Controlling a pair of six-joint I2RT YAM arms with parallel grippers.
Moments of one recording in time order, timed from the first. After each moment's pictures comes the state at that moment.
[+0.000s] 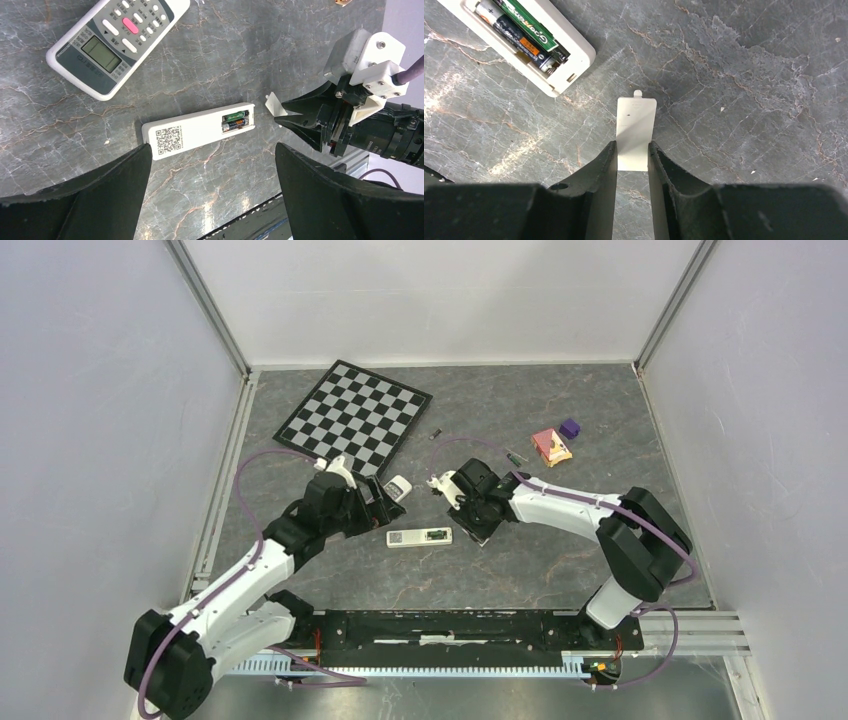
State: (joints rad) left arm -0.52 0.92 0.54 -0.27 0.12 -0.80; right arm 0.80 1.63 0.98 -0.56 -0.04 -0.11
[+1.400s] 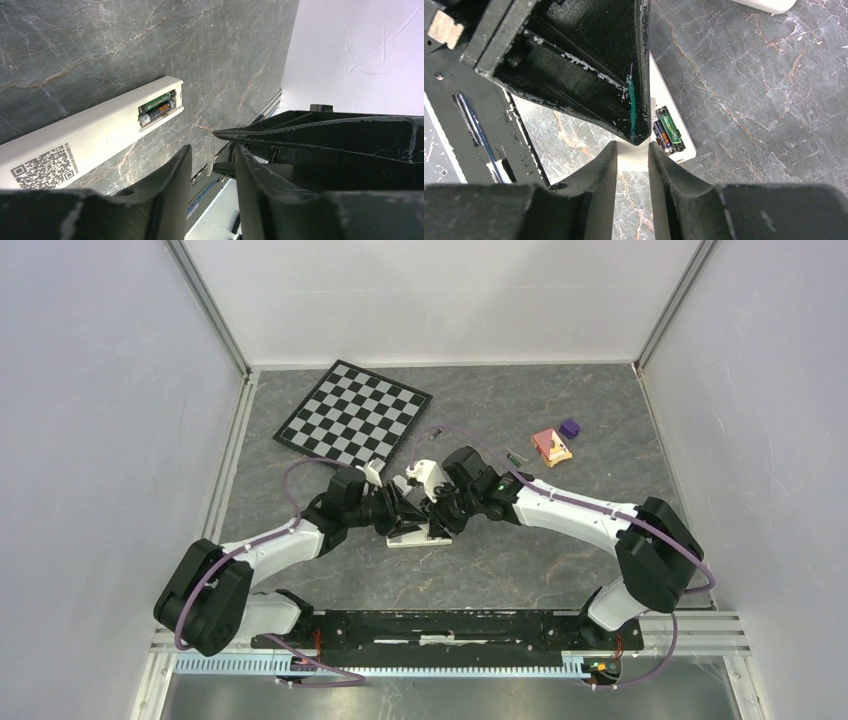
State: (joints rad) left arm -0.53 1.28 0.48 0.20 0.53 -1.07; right arm 0.86 1.56 1.03 -0.35 -0.36 -0.11
